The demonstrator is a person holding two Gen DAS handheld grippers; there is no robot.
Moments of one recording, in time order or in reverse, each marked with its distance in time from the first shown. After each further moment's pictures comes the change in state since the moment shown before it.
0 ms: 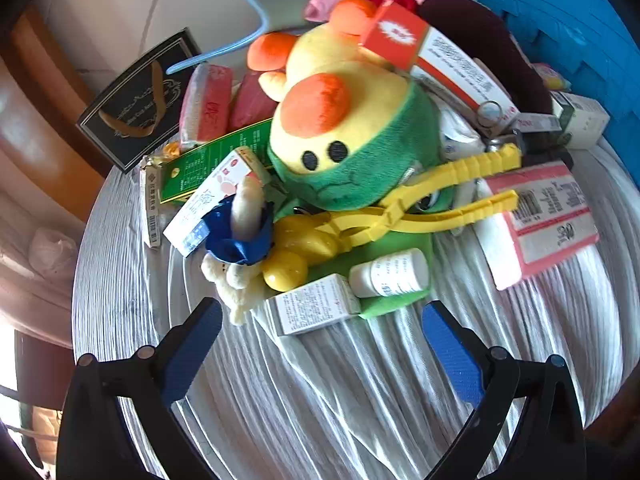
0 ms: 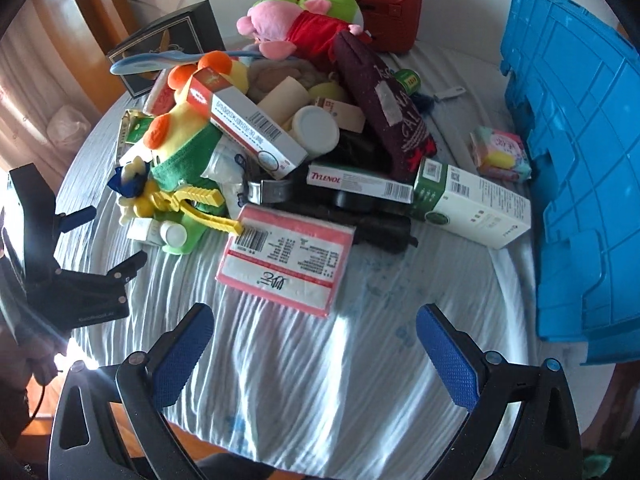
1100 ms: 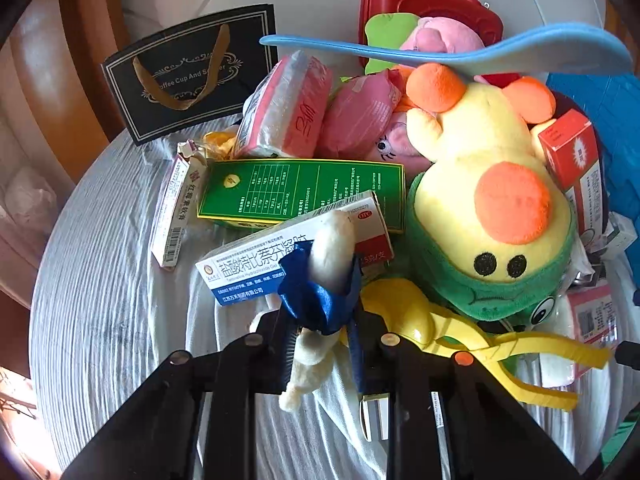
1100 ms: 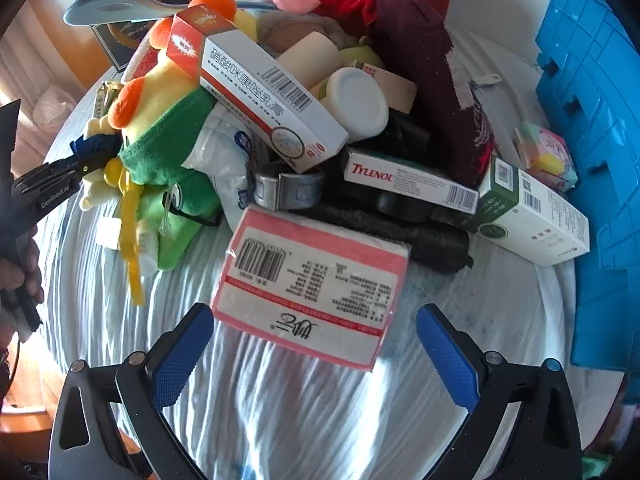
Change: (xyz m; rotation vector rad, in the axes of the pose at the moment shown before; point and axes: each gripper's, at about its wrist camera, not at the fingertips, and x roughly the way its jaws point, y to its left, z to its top) left arm 0.050 0.094 0.022 -0.237 -0.082 -0.131; right arm 0.070 0.034 0.030 -0.035 0.047 -0.026
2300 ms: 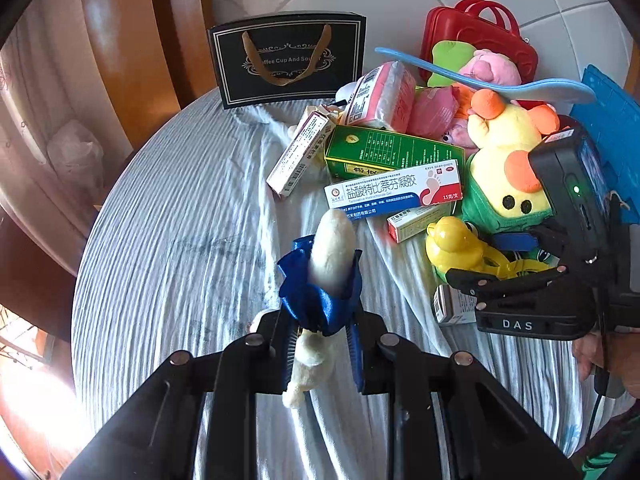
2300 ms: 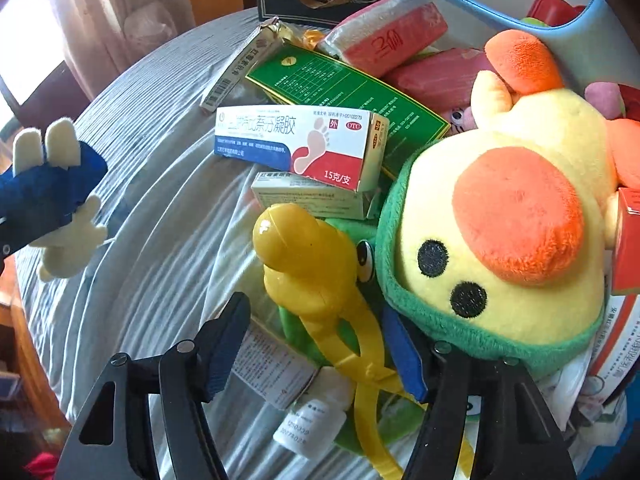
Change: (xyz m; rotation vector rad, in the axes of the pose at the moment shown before) left arm -0.076 0.074 -0.064 -0.117 -0.014 0.099; right arm 0.086 0.189 0.066 -0.421 -0.062 0.090
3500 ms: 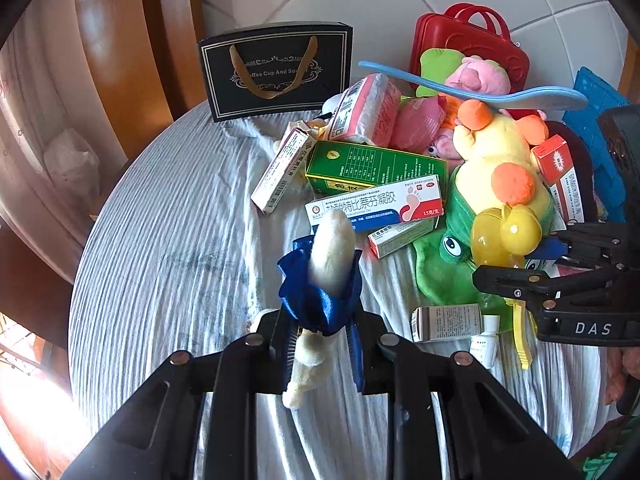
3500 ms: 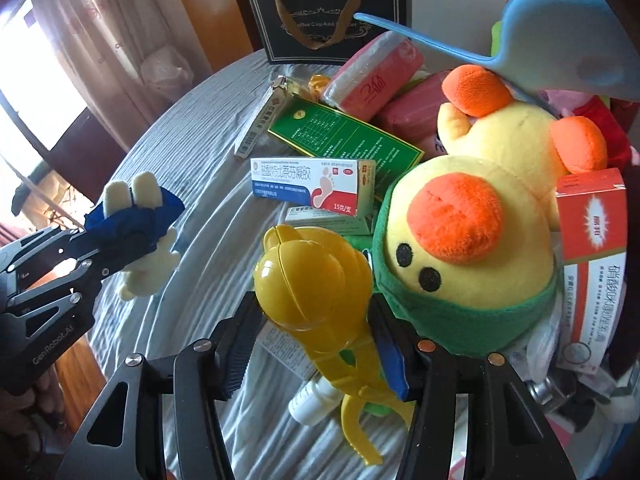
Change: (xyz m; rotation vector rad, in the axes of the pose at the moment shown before) left arm -0.006 -0.020 0.012 0.019 -0.032 -0.012; right arm -0.060 -0.021 -0.013 0.097 -0.087 0.158
